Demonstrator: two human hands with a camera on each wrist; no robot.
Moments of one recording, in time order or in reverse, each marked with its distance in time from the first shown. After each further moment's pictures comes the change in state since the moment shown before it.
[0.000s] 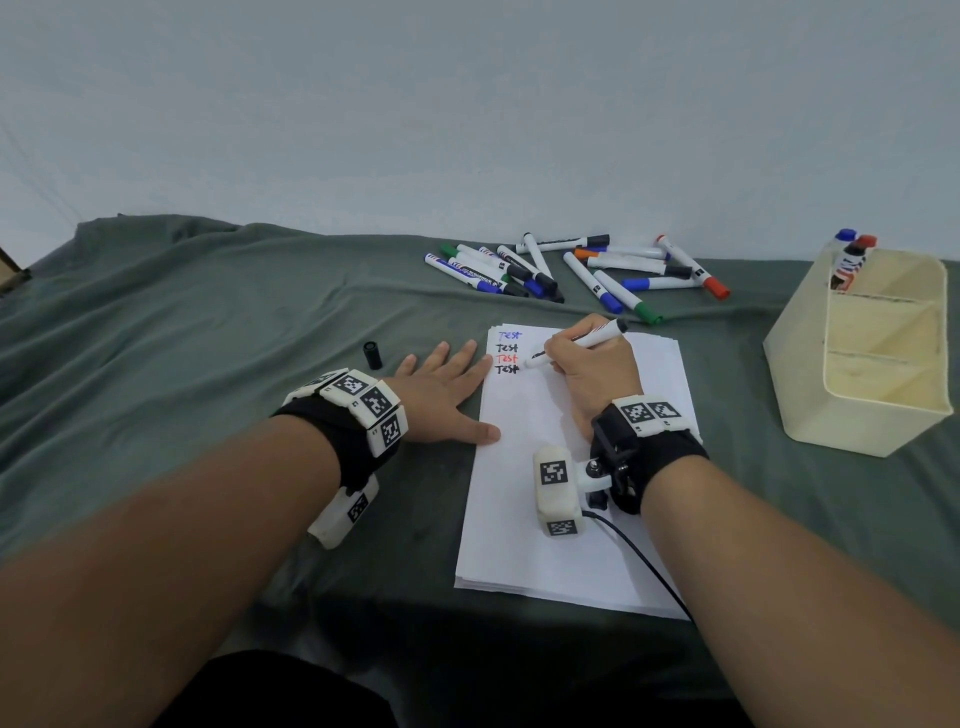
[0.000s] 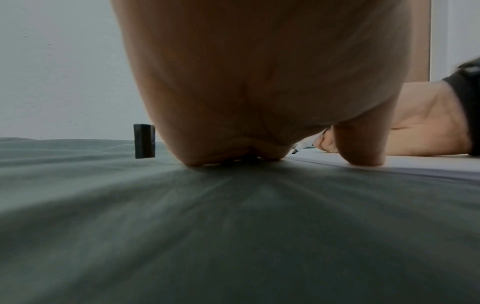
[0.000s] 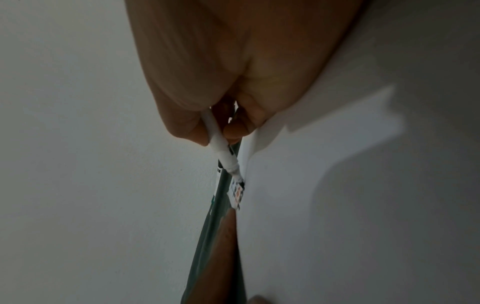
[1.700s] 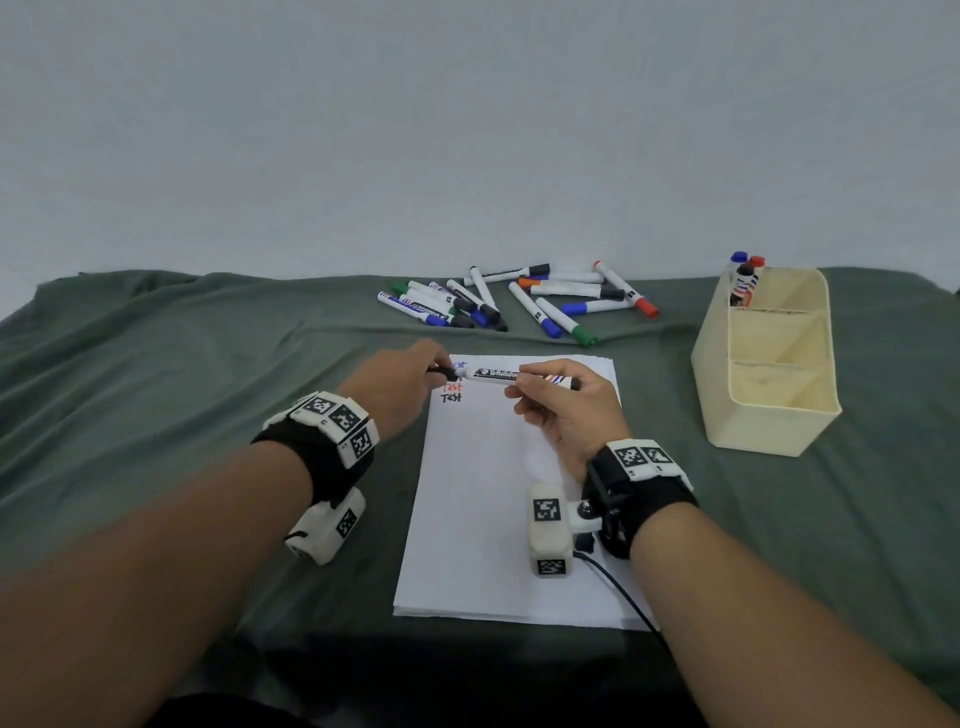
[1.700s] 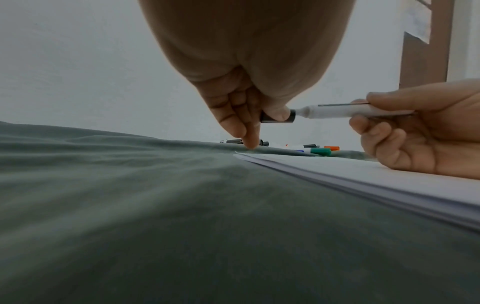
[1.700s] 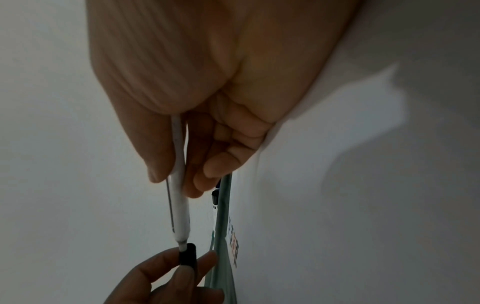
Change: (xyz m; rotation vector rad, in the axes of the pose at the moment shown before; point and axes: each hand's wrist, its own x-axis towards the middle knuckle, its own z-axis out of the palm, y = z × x) left_hand 0.016 0.019 -0.027 -0.301 0.604 0.008; right_hand -0.019 0.008 -0.048 0.567 -0.162 0.107
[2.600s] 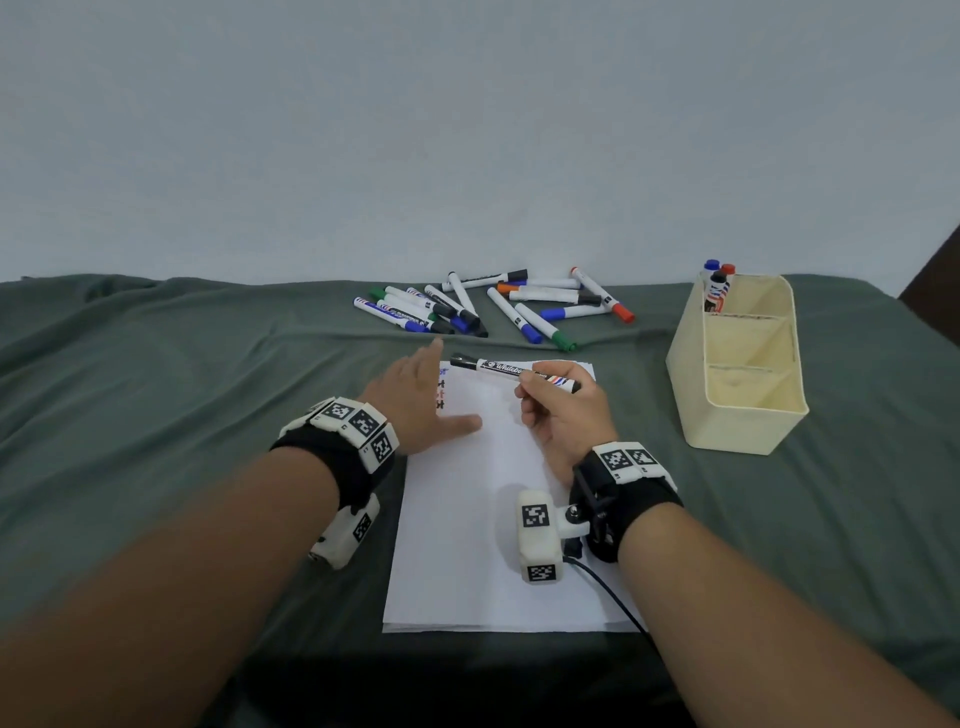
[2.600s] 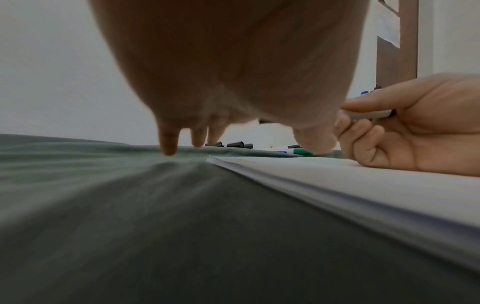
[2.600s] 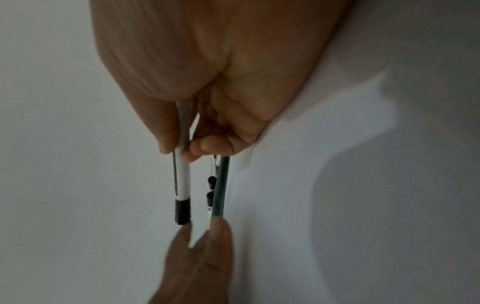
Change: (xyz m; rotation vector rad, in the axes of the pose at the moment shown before) left_hand 0.013 0.012 0.029 0.189 -0.233 -0.051; right_hand 0.003 -0.003 0.000 0.096 0.191 0.043
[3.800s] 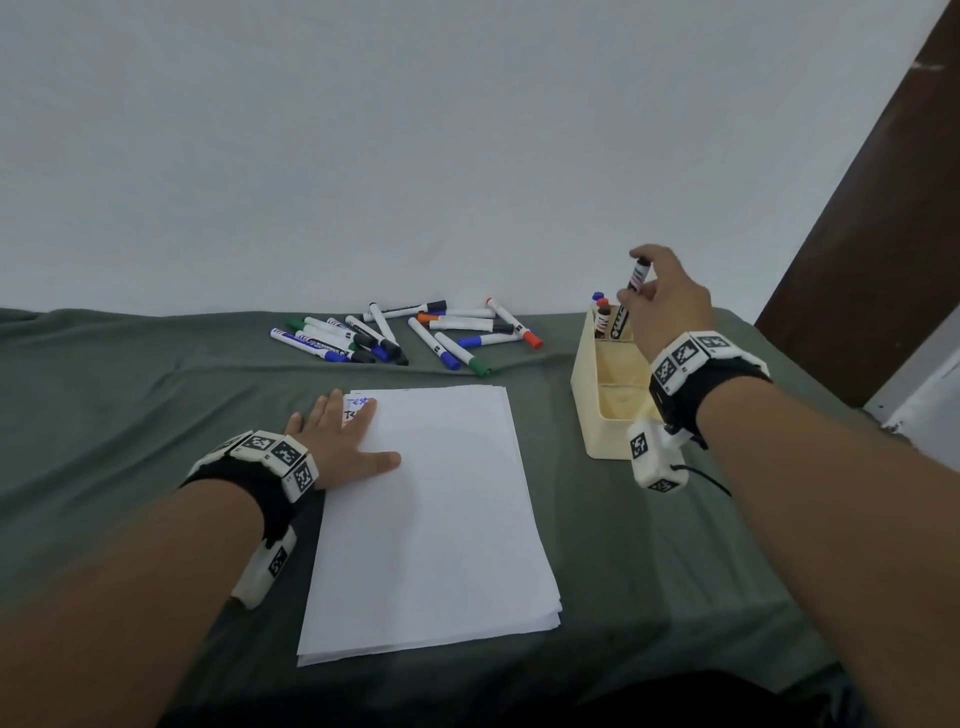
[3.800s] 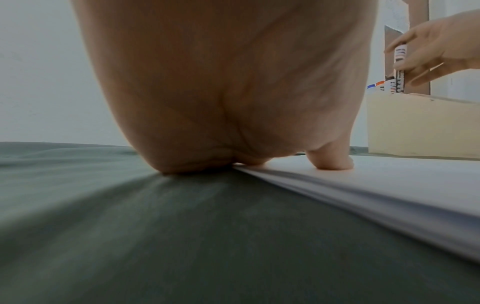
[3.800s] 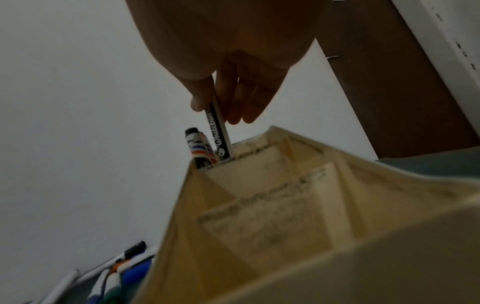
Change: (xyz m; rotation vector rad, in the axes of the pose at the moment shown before) left_hand 0.001 0.006 0.009 0.145 -0.224 -0.089; right_hand 0.037 -0.201 -0.097 -1.190 0.433 -0.611
